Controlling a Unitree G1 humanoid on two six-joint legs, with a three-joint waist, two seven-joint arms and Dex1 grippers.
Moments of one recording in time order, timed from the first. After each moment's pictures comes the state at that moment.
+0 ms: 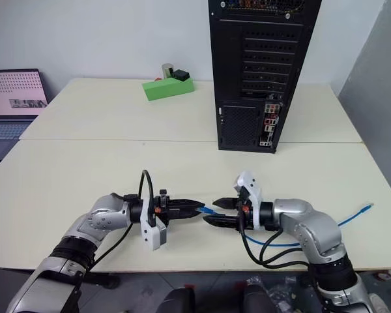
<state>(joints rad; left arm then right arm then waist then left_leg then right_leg) -0.51 0.60 -0.23 0.56 0.34 -1.28 -0.71 -0.36 -0.38 0.16 -0.35 0.51 0.93 0.85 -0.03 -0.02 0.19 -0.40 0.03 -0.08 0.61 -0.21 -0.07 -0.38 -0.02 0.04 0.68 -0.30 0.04</state>
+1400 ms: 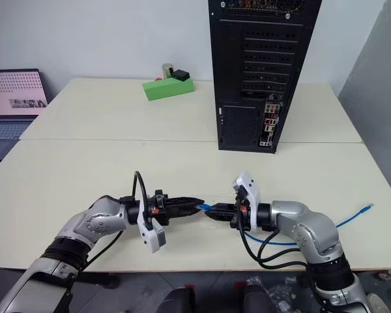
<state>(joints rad) -0.49 0.66 -0.27 0.50 0.42 -1.27 -0.49 -0.36 -0.39 0.16 -0.32 0.59 0.95 0.80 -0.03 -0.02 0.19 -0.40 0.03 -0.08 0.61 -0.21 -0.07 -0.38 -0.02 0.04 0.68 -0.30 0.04</state>
